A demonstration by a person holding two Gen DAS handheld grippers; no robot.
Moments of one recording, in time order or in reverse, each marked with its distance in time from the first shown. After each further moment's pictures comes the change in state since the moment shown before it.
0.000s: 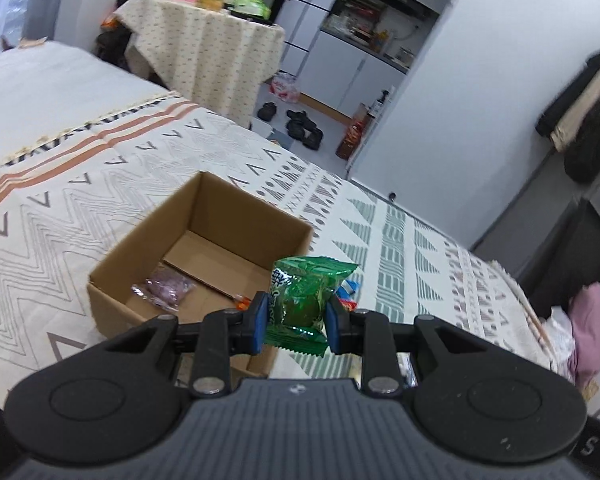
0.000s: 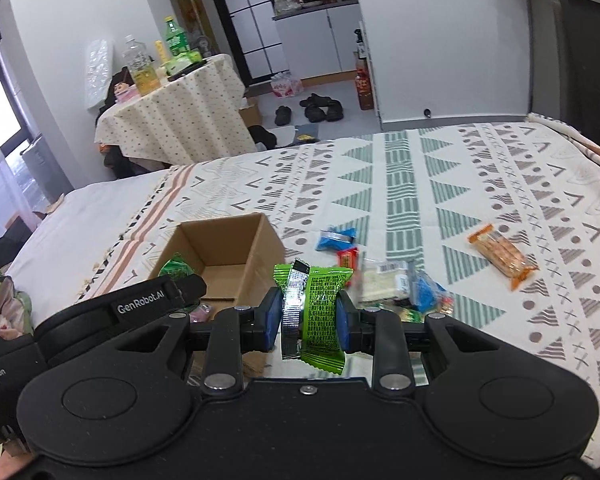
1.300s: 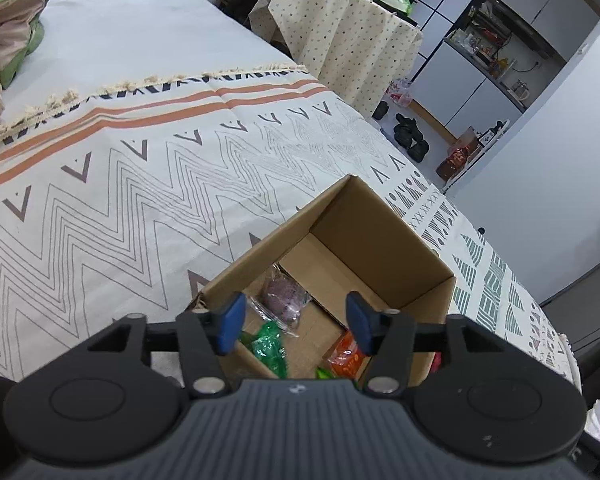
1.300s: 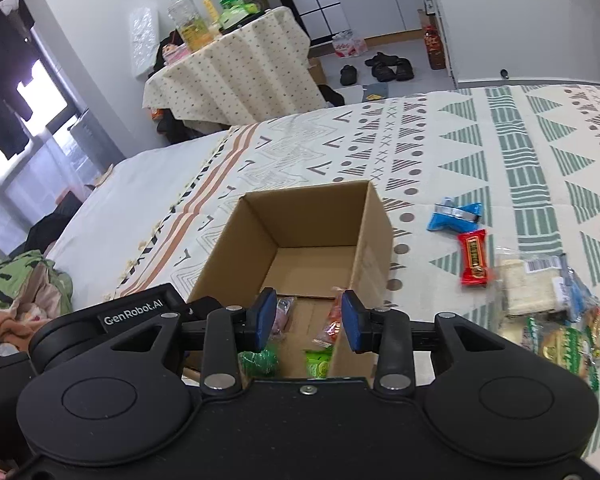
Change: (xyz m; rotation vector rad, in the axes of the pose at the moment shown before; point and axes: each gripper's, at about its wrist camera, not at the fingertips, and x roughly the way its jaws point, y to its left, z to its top) left arm 0.042 0.079 0.022 -0.264 0.044 0.231; right arm 0.097 0.049 0.007 0.001 0.116 0.197
